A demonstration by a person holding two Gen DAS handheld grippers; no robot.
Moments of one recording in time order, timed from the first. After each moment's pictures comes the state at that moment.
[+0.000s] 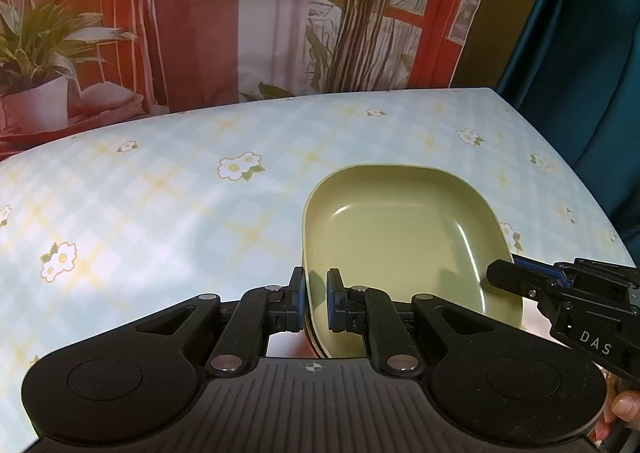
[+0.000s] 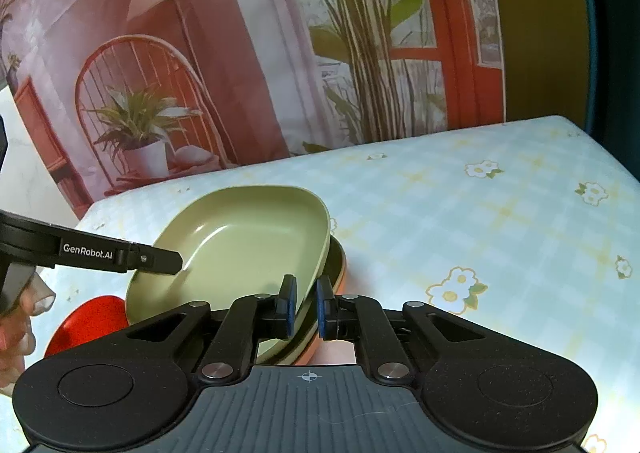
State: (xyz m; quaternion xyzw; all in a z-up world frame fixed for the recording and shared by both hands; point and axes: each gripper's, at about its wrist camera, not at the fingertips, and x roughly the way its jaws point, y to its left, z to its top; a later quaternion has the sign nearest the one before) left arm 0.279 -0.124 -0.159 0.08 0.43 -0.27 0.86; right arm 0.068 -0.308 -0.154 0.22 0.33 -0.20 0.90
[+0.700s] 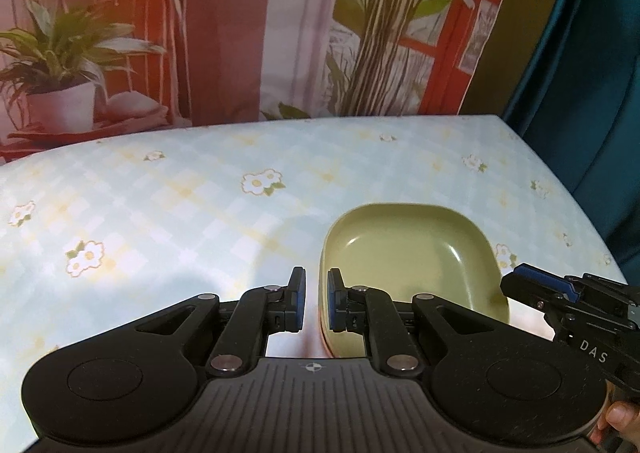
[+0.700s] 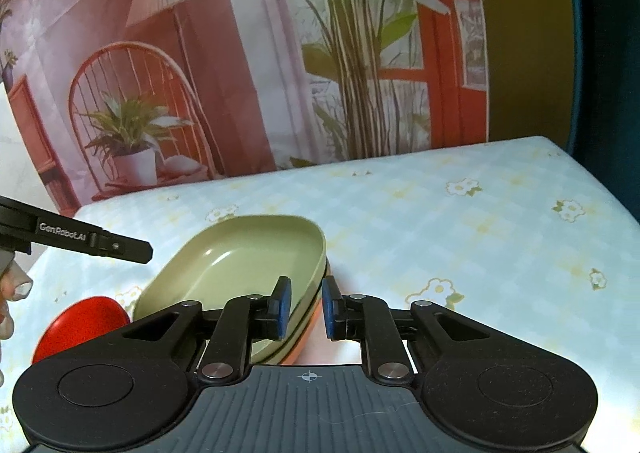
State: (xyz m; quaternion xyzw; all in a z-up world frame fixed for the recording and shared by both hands) left arm 0.262 -0.104 -0.136 0.05 0.41 -0.24 0.88; right arm 0.056 -0.300 -0.145 0.20 0.31 -0.22 0.90
